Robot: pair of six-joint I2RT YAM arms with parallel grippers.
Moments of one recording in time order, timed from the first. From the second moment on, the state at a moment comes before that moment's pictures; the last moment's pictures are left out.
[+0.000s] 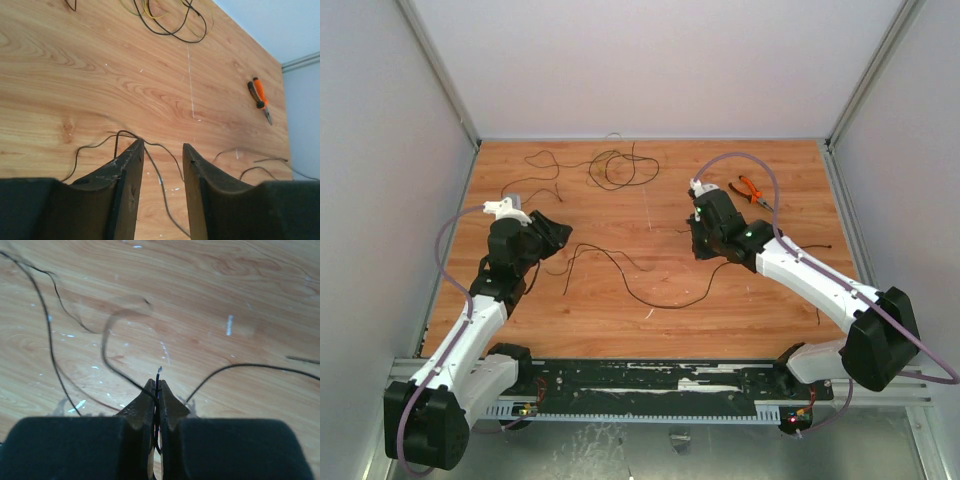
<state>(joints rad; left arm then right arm) -0.15 0.88 0.51 0.02 0.07 -0.69 0.67 1.35 1.05 -0.51 0.11 0.33</state>
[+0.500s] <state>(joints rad) -0.16 0.92 0.51 0.00 0.02 -0.64 0.67 1.31 0.99 -0.60 0.25 0.36</state>
